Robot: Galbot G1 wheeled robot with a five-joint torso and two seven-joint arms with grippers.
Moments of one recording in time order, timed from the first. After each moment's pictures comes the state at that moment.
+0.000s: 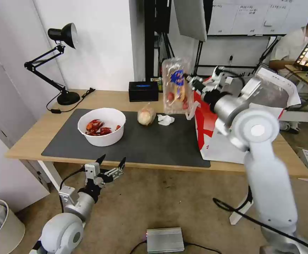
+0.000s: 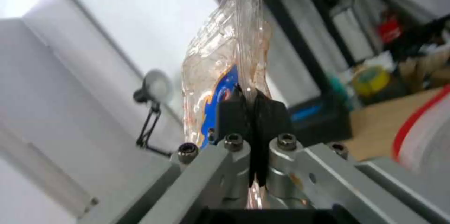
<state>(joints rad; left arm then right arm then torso) 1.48 -1.08 -0.44 -2.09 -0.61 0.07 0.00 -0.55 1.24 0.38 2.02 1.35 -0.59 0.52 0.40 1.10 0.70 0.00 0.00</state>
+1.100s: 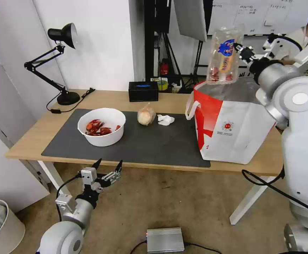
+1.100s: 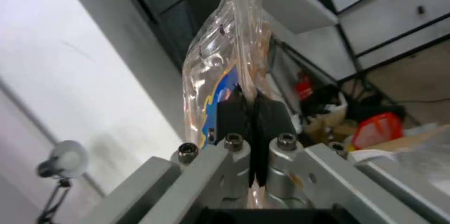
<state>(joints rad) 1.55 -1.15 -0.48 -2.11 -0.57 0.05 0.01 -0.46 1.07 0.49 1.89 1.29 -0.56 0.54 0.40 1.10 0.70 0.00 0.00</state>
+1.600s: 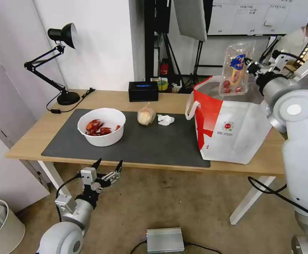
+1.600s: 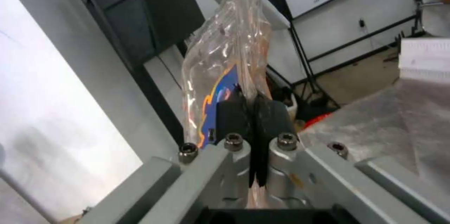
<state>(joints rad) 1.56 -1.15 -0.48 -2.13 -0.56 0.05 0.01 -0.55 1.07 0.51 1.85 1.13 -0.54 0.49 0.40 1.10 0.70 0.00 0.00</state>
